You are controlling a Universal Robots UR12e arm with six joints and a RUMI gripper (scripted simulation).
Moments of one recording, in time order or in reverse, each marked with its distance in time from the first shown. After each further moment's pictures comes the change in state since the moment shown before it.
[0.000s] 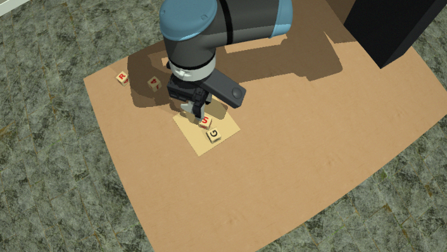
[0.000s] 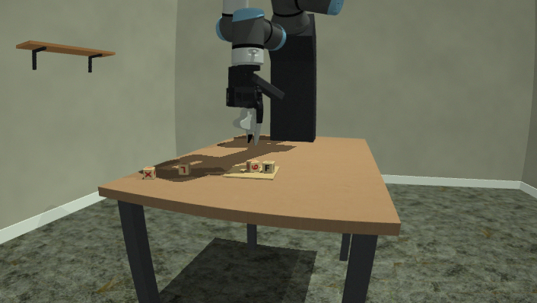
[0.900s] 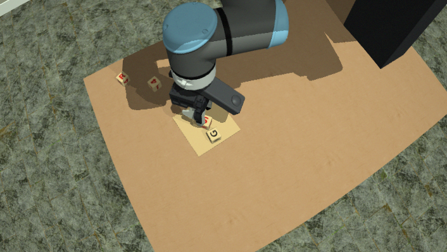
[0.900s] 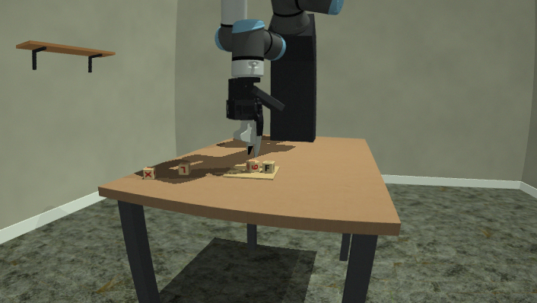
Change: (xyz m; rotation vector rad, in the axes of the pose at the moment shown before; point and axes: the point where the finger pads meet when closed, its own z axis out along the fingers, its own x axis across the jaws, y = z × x) arm 0.000 0.000 0.034 0.000 0.000 0.000
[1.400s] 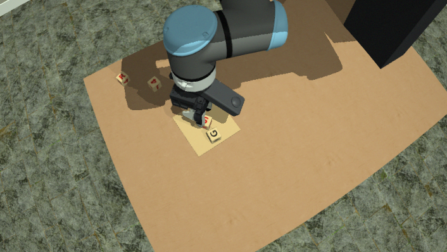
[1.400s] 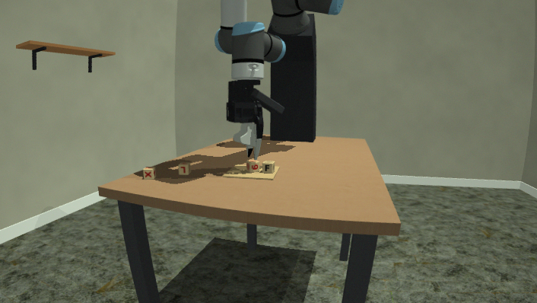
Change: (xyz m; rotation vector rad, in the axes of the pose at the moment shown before) arm 0.000 0.000 0.007 0.000 0.000 0.000
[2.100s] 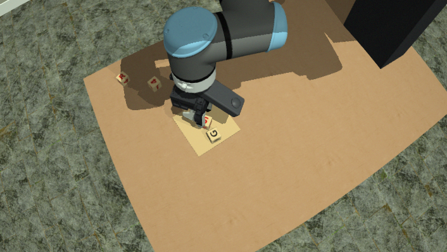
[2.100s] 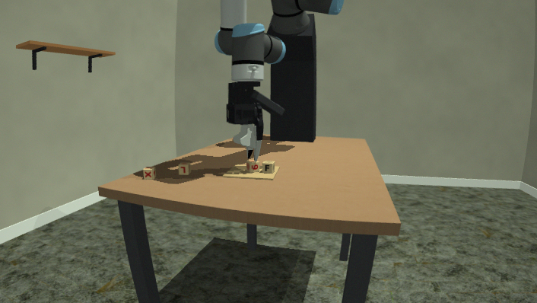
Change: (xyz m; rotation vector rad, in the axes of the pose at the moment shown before) arm 0.000 0.000 0.004 0.000 0.000 0.000
